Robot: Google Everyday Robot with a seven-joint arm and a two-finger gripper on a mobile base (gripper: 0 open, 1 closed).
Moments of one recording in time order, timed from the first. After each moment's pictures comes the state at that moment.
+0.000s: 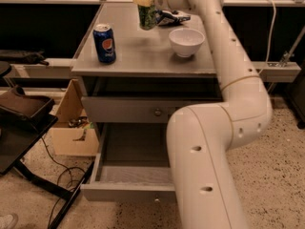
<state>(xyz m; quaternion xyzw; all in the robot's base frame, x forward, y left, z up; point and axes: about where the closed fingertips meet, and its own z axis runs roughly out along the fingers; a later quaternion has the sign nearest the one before) 0.927 0.026 0.975 -0.30 0.71 0.26 0.58</state>
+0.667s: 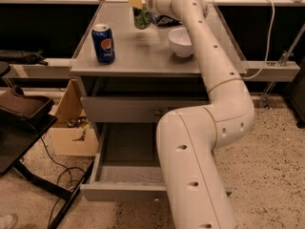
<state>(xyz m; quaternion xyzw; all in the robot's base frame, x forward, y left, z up) 0.968 0.049 0.957 -0.26 0.71 0.23 0.62</state>
